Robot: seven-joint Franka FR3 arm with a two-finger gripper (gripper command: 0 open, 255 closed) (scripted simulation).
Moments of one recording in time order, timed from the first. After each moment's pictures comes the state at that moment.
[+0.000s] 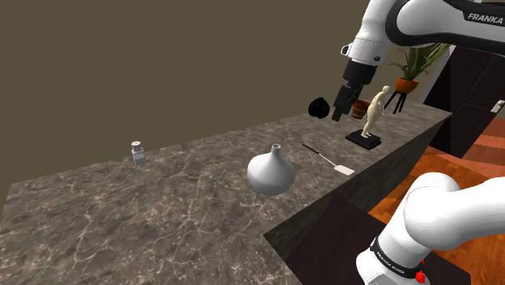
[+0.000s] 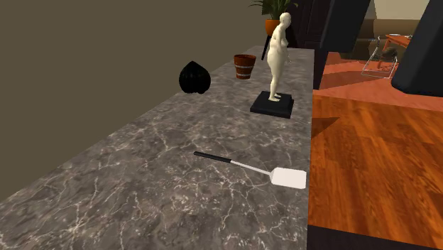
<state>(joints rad) 0.01 -0.81 -0.06 -2.30 -0.01 1.54 -0.09</state>
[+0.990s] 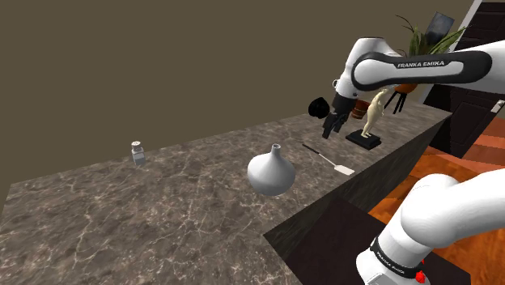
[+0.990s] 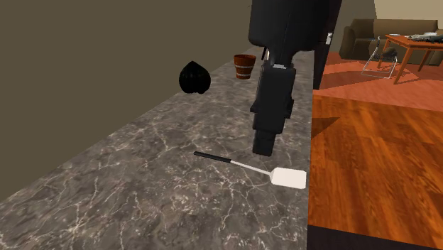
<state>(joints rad) -0.09 -0.66 -0.25 -2.50 -0.12 1.90 -0.19</state>
